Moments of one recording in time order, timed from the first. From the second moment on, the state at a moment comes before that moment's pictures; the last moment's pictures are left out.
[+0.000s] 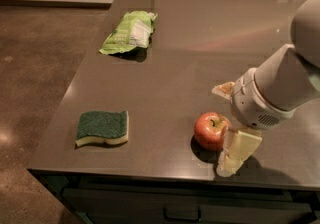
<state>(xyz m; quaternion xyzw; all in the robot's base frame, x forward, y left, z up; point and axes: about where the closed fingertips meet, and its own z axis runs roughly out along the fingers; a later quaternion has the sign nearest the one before) 0.402 -0.124 0.861 -0.66 0.72 0.08 0.19</state>
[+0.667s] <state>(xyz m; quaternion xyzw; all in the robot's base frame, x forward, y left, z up) 0.407 -0.132 0.855 -0.66 0.72 0.07 0.19</state>
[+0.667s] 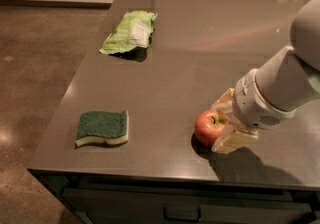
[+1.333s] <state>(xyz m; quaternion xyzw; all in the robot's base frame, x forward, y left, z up) 0.431 -0.136 0.874 -0.64 0.74 0.06 0.20</state>
